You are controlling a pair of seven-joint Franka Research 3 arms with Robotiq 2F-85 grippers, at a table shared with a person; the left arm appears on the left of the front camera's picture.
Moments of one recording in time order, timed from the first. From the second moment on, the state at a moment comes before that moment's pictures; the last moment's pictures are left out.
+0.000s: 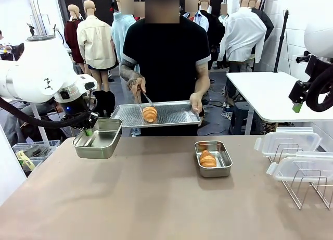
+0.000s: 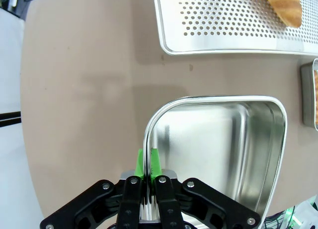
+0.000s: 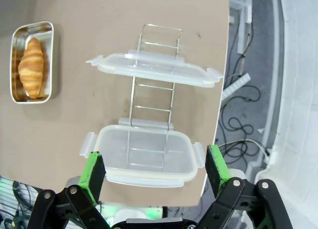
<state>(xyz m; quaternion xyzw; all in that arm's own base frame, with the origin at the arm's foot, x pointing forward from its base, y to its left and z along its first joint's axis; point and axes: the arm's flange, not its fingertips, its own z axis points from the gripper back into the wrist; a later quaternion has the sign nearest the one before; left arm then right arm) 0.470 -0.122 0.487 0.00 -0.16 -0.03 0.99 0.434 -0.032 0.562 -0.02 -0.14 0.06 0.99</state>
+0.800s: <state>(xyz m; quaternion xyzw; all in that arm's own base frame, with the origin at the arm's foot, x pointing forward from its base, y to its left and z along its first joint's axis) 0.470 -0.122 0.486 0.00 -0.16 -0.03 0.99 0.434 -0.032 0.562 -0.02 -0.14 0.06 0.99</state>
